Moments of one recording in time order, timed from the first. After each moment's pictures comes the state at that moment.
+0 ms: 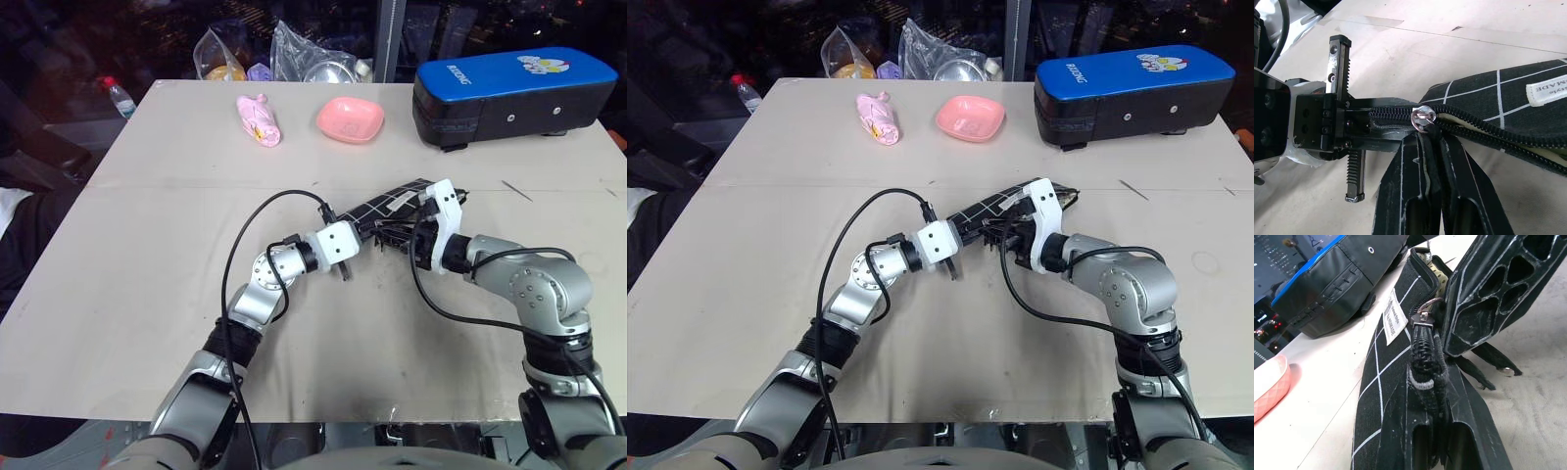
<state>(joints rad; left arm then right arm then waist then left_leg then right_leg) -0.50 0.31 -0.28 0.33 0.10 -0.38 -0.65 -0.49 -0.33 -0.02 -0.33 0.65 1.14 0.42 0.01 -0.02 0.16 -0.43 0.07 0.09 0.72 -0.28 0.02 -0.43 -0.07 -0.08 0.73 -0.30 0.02</state>
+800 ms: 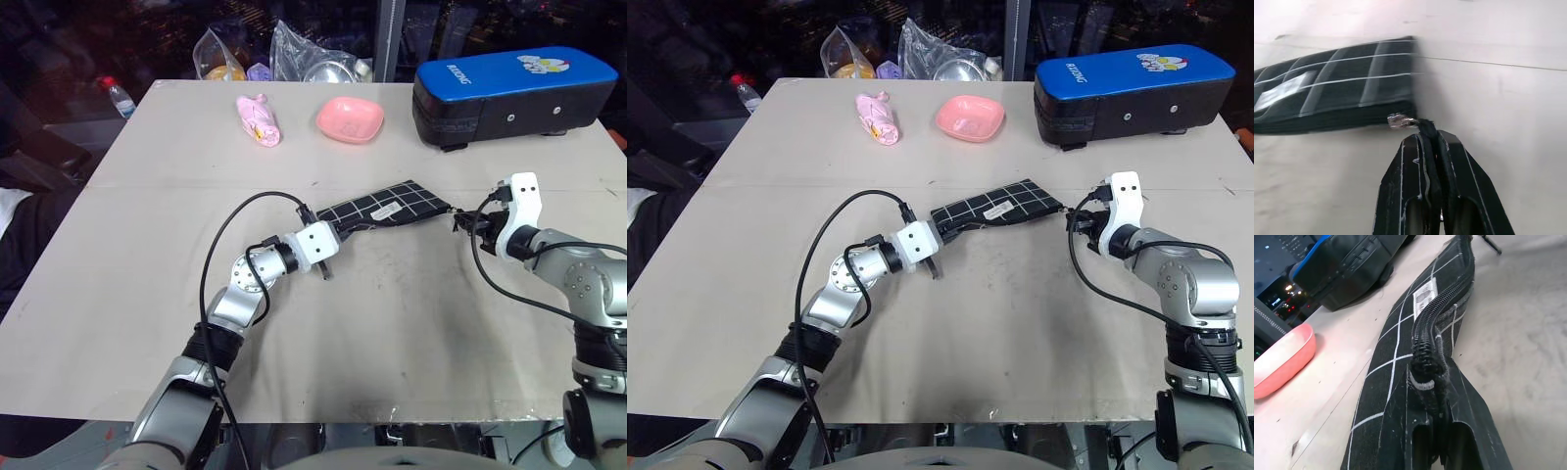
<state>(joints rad) -0.47 0.39 -0.24 0.33 0.09 -0.38 -0.63 -0.45 -0.51 -0.19 -0.14 0.54 1.01 0.34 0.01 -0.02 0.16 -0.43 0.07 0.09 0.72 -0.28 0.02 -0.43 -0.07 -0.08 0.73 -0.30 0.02</state>
